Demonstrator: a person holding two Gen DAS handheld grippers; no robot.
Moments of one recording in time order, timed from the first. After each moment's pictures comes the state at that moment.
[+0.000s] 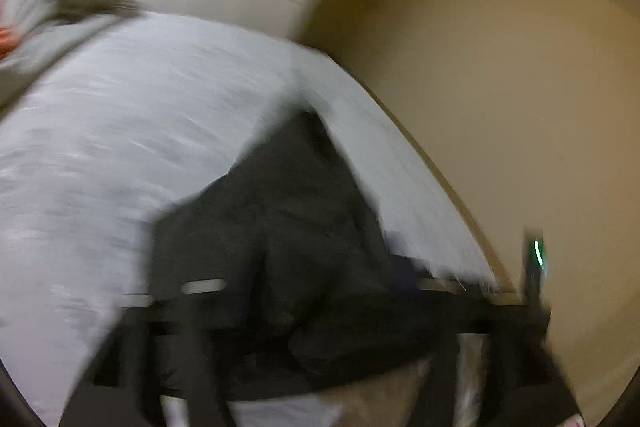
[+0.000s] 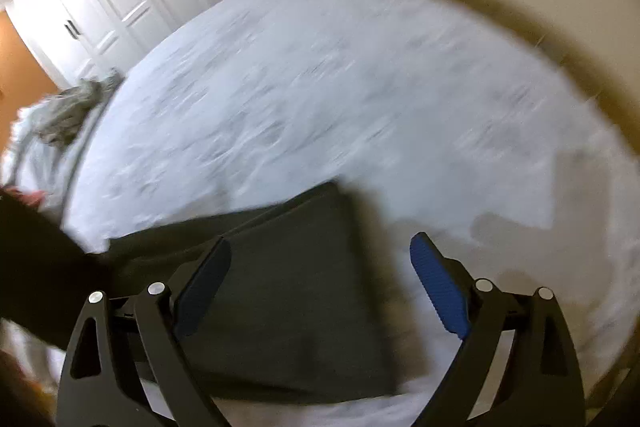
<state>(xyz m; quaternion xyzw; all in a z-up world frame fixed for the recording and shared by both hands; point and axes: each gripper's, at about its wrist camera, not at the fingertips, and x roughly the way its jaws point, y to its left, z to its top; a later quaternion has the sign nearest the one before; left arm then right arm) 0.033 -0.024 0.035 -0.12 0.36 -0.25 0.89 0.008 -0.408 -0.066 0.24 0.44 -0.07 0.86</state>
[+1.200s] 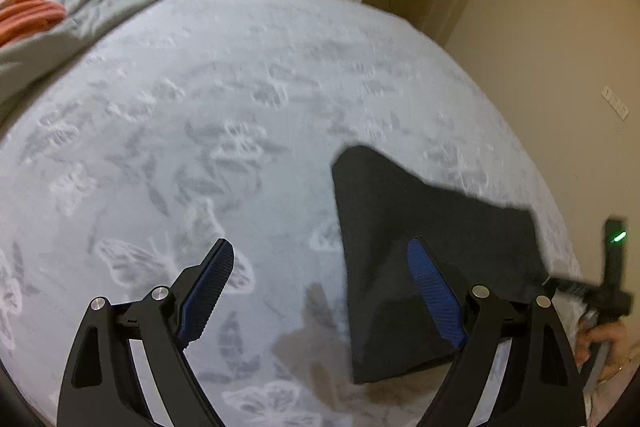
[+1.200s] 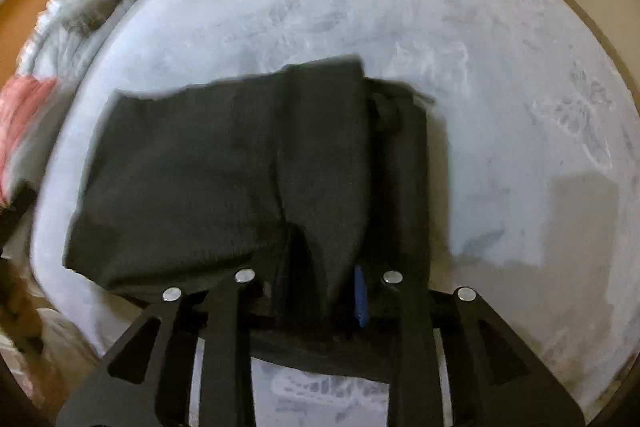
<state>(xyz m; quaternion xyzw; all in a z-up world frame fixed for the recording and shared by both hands) 0.048 0.031 -0.032 -0.09 0.43 -0.13 0.89 0.008 -0.382 -0.083 0.15 0.52 0.04 0.84</state>
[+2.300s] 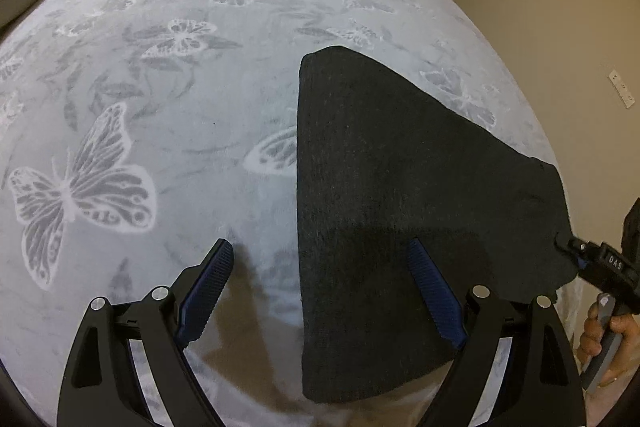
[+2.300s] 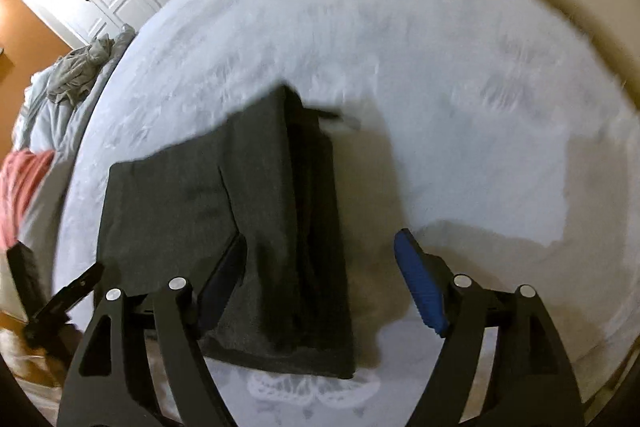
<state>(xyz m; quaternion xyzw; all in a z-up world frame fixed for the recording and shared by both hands) 0.061 -0.016 -0.101 -0.11 0.52 -0.14 0.84 -0.003 -0.423 -0.094 0.24 0.51 -0.02 0.83</state>
